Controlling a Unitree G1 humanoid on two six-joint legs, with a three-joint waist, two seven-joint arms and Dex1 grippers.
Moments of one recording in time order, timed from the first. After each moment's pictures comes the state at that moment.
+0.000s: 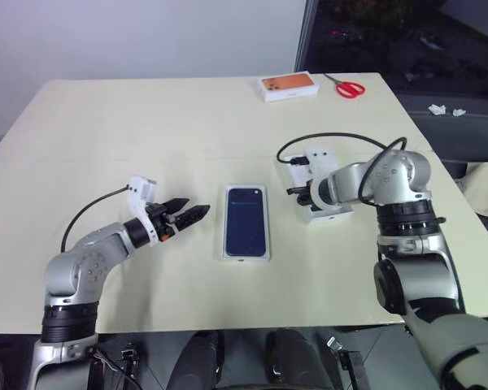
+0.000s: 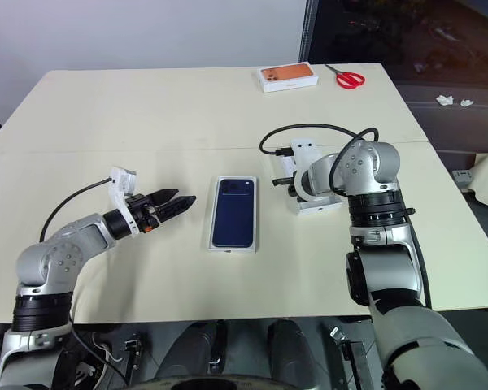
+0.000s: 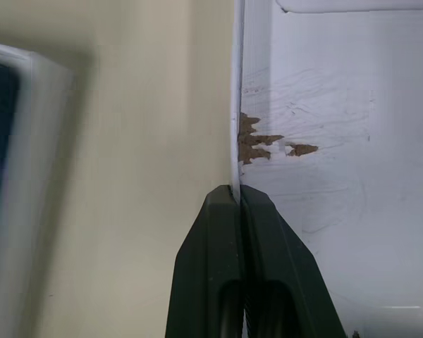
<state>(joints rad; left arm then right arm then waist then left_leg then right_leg) -0.29 0.47 0.21 -0.12 -0.69 0.83 -0.66 -0.95 -0.33 -0.13 0.22 0.84 1.60 -0.26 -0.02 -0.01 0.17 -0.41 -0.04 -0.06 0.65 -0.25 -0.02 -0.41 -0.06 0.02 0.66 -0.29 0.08</state>
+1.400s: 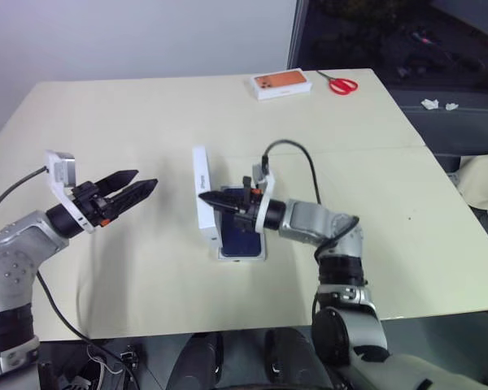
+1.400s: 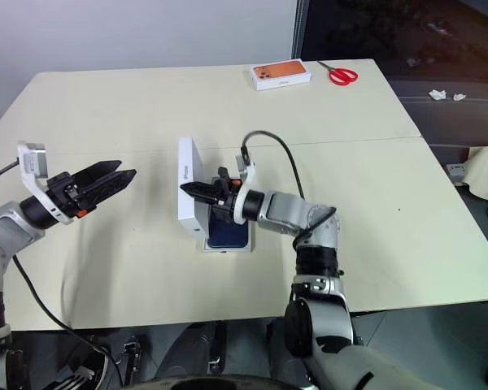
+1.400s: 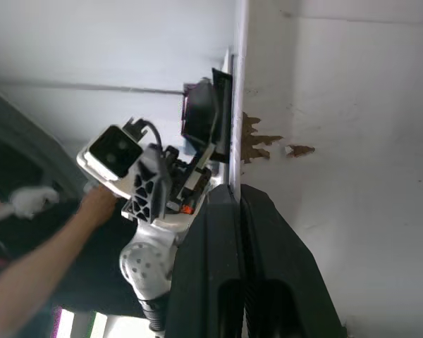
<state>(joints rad) -0.24 0.69 0.46 -0.14 -0.89 0.79 -0.81 -0.65 0.13 -0.29 0.26 1.67 1.31 -0.35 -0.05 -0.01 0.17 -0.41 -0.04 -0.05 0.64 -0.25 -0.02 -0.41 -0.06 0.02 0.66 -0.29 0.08</state>
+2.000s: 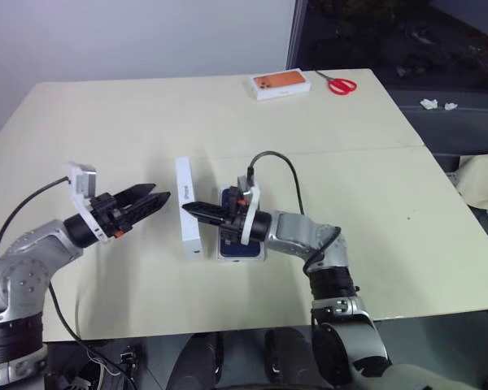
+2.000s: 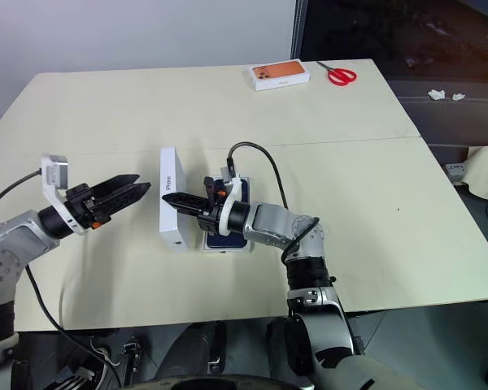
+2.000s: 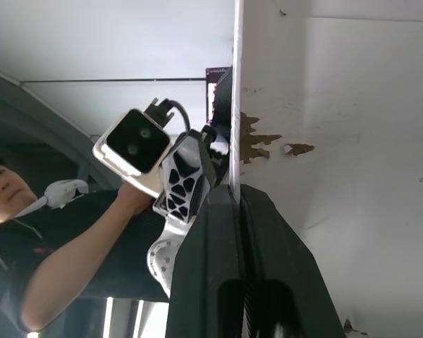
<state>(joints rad) -0.17 0.64 0.40 -0.21 -0.89 0.81 -0.79 -0.56 0.11 -0.12 0.26 1.74 1.21 -0.31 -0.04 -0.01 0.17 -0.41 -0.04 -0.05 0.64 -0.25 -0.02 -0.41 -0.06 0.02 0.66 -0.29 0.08</state>
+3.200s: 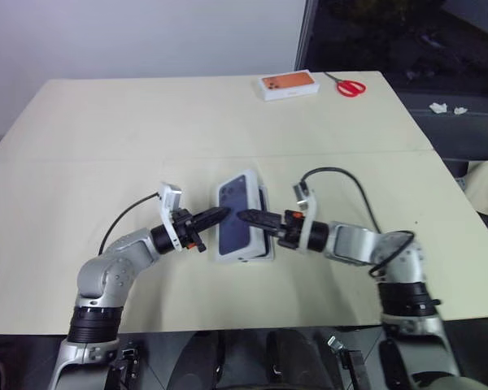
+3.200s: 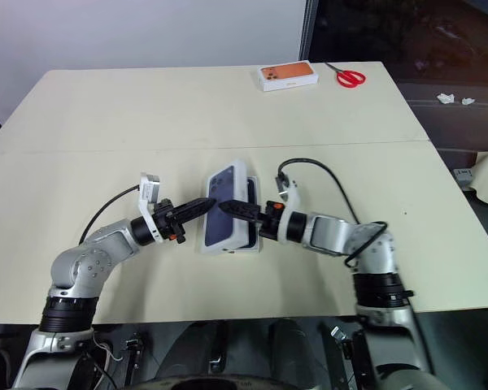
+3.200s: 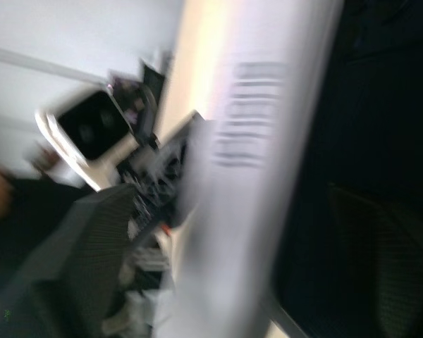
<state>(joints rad) -0.27 0.35 0.08 -0.09 -0.73 0.69 -0.80 -0.44 -0.44 -0.05 -0.10 1.45 1.23 0.08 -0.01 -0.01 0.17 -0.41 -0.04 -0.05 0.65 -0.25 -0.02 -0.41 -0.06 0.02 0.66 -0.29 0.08</state>
